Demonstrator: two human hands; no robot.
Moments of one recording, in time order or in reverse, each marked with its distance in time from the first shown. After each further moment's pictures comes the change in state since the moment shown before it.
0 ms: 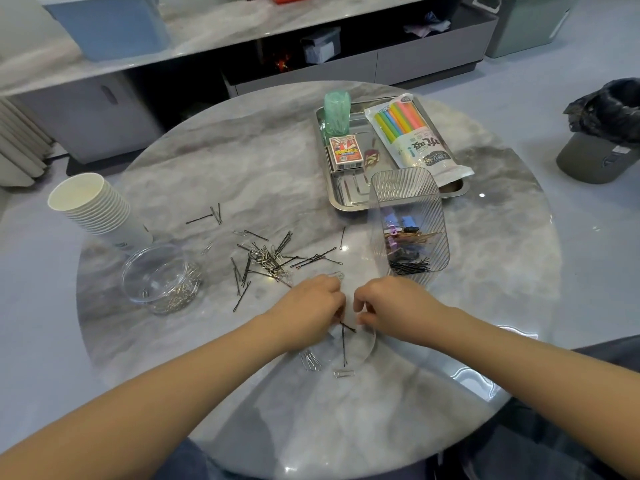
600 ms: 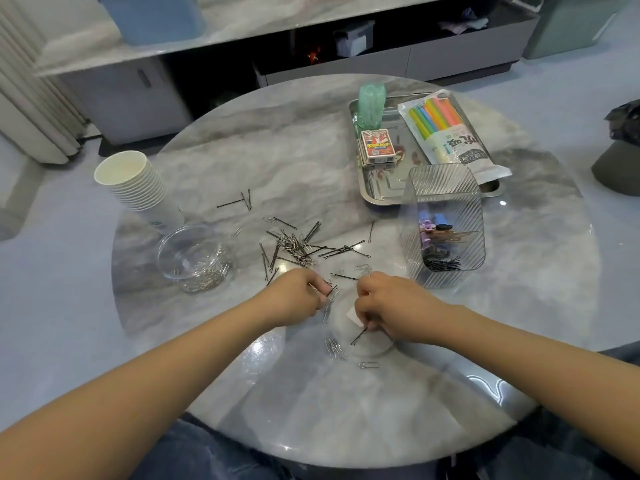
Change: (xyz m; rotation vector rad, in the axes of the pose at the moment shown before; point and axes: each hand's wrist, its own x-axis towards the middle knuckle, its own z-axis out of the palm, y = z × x) left_hand -0.040 -0.031 -0.011 -0.914 -0.032 -0.660; right_hand 0.020 -0.006 0.028 -0.068 0.020 -0.344
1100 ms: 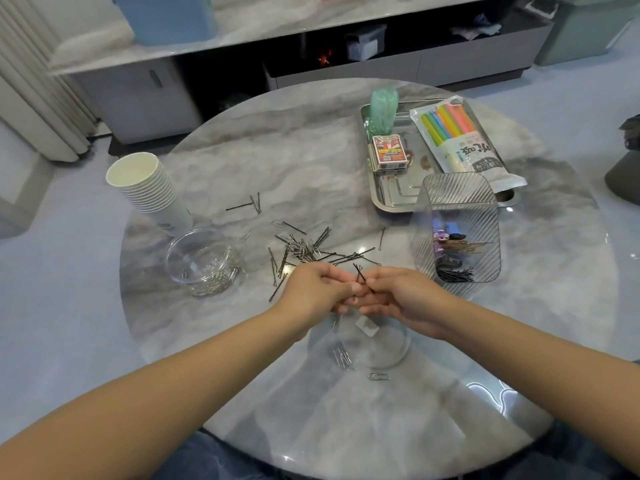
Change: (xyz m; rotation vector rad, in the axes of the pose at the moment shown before) left_hand -0.005 0.019 0.011 -0.627 0.117 0.079; right_hand 0.024 -0.016 -0.025 1.679 0.116 0.656
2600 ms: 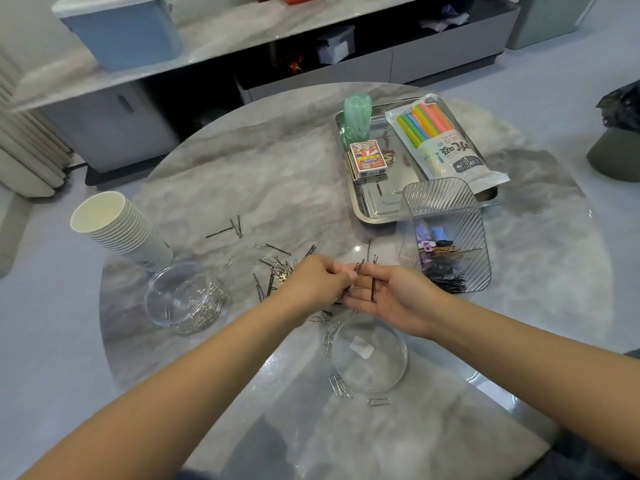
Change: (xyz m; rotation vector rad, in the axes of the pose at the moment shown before) left_hand 0.043 0.035 0.009 0.413 -0.070 -0.017; right_hand 0.019 -0.016 -0.008 0.479 0.001 0.038
